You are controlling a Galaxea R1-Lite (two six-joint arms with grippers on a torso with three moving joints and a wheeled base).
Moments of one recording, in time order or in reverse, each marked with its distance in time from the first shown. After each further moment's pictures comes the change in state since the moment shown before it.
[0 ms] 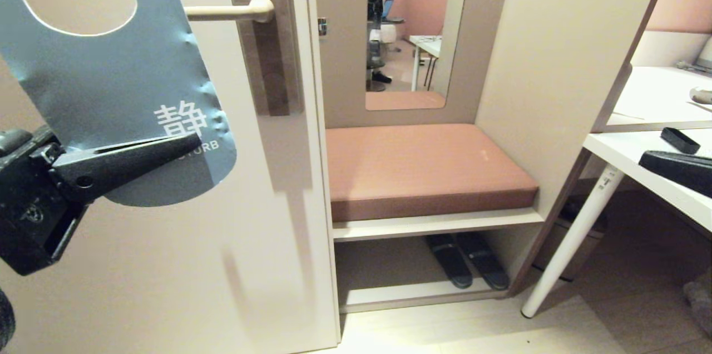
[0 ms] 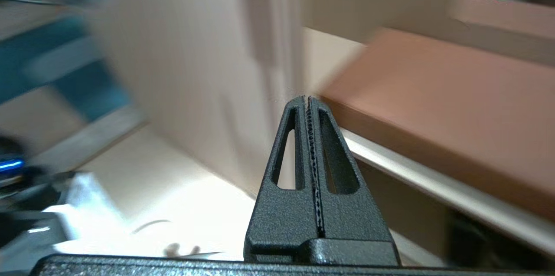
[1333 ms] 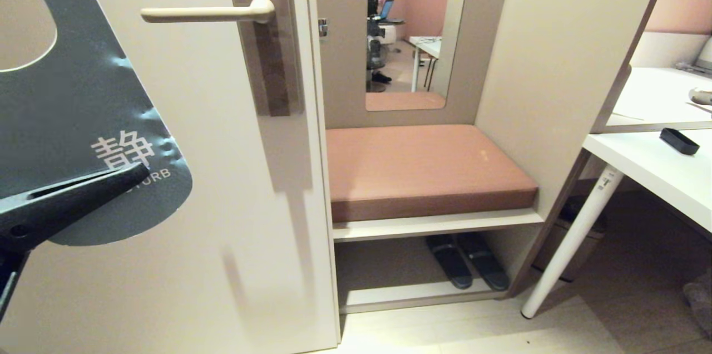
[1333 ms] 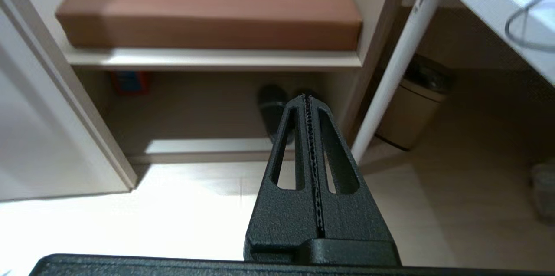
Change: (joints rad) left arm 0.046 -0.151 0.118 0.003 0.046 0.027; right arm -0.359 -0.674 0.621 0.142 -0.395 -0.121
